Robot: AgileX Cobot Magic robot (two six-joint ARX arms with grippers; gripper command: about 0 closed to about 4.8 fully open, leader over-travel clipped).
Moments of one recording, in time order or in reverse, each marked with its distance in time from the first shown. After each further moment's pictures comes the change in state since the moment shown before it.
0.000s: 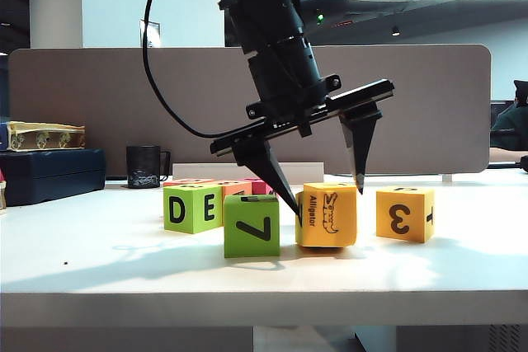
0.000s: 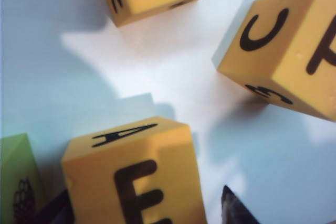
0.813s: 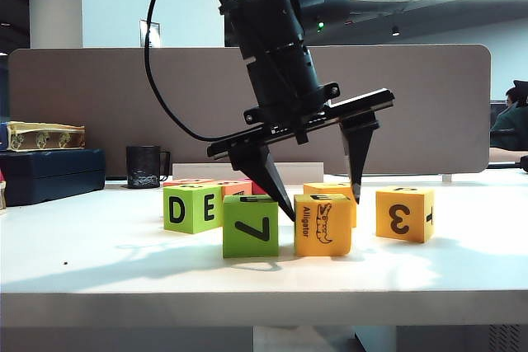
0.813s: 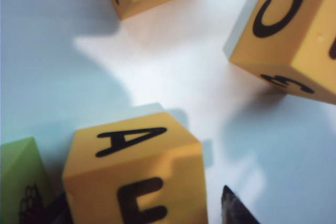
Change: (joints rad) left arm 0.000 0.014 0.002 -0.022 -0.008 0.061; right arm 0.000 0.000 0.000 0.000 0.000 0.000
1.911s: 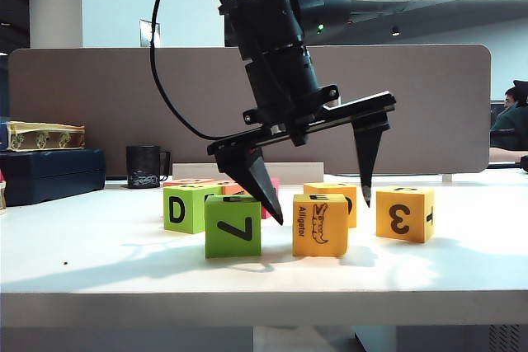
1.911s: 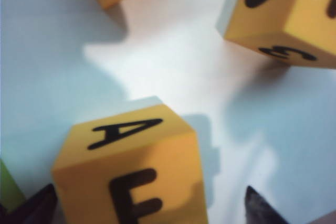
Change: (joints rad) left arm 0.000 0.003 0.005 -0.026 0.018 0.134; right arm 0.000 0.000 0.000 0.000 0.000 0.000
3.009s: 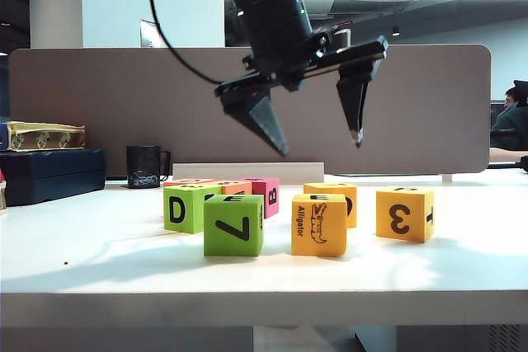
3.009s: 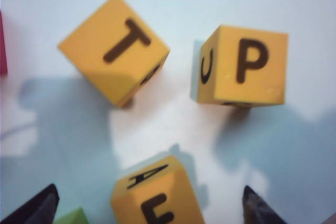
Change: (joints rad) left arm 0.006 -0.100 0.023 0.077 -0.109 0.294; right arm 0.000 0.000 0.000 0.000 0.000 0.000
